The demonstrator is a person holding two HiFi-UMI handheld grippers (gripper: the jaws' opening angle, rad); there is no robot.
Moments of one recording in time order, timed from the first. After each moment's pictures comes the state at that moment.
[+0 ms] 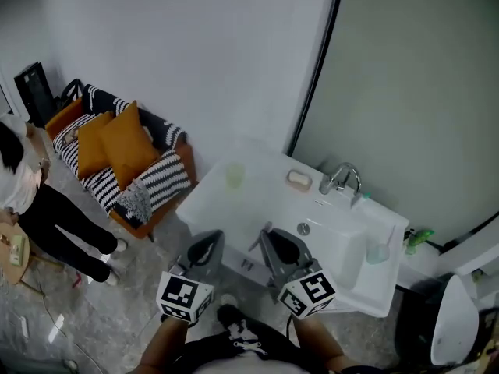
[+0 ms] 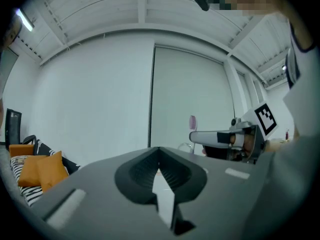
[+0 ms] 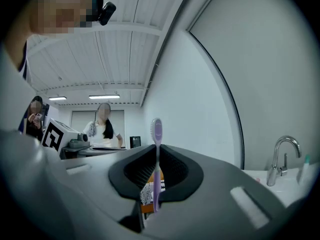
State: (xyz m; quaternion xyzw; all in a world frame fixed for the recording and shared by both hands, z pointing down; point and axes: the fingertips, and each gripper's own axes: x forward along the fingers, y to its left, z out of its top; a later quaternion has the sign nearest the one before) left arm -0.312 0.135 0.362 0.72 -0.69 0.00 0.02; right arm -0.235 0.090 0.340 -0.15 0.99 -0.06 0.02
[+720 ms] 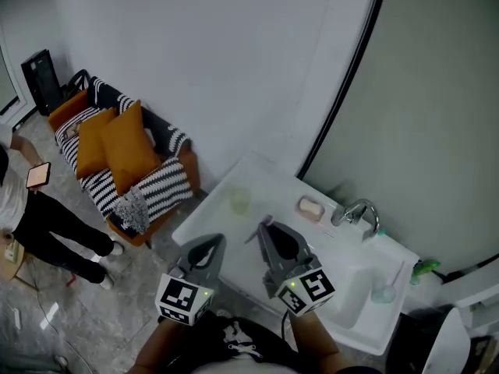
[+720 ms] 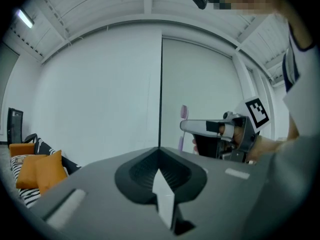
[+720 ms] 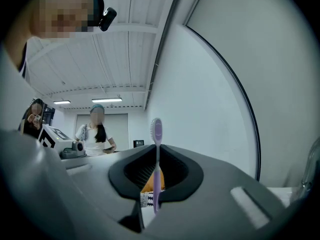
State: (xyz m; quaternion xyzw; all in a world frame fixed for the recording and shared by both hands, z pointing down) left arm -0.386 0.022 0.383 0.70 -0.71 0.01 0.03; right arm -0.329 -0.036 0.337 -0.11 0.99 -0.06 0.05
